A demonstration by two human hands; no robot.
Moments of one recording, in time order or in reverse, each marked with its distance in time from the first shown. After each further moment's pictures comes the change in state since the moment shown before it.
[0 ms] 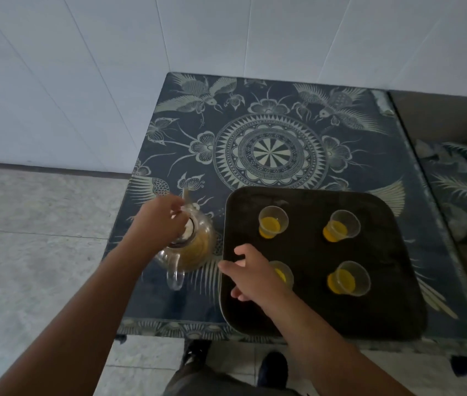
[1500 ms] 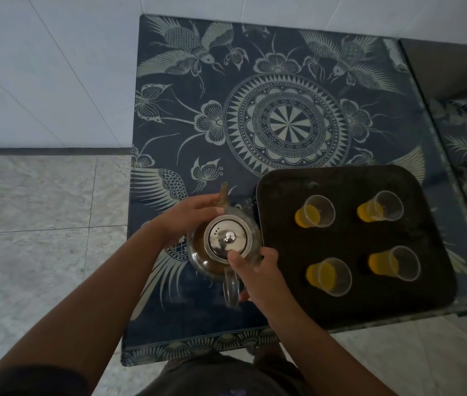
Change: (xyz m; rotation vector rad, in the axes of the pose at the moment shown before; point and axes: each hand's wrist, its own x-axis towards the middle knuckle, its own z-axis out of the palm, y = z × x) left_hand 0.115 -0.101 0.023 -0.744 -0.782 0.017; right_hand 0.053 -0.040 0.104 0.392 0.260 0.219
